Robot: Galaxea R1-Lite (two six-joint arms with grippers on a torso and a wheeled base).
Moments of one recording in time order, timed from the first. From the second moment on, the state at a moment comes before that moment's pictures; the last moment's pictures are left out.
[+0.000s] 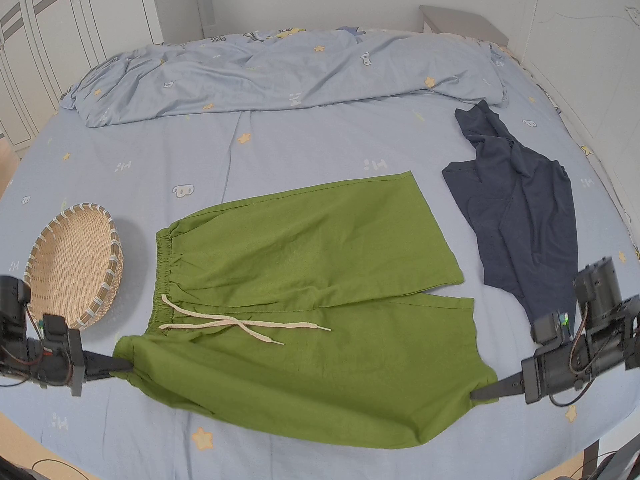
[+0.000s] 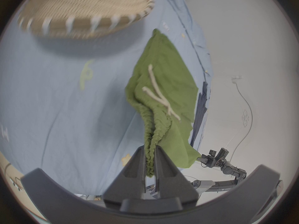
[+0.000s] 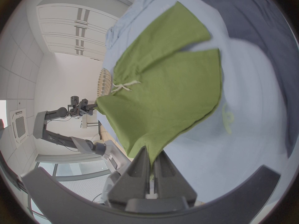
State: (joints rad) left arm 0.37 1.45 -0.51 0.10 -0.90 -0.27; right arm 0.35 1.49 -0.52 -0.03 0.61 0.29
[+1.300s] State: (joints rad) left arm 0.25 1.86 -1.47 0.42 -0.88 -0.48; right arm 0.41 1.84 -1.76 0.43 0.20 0.36
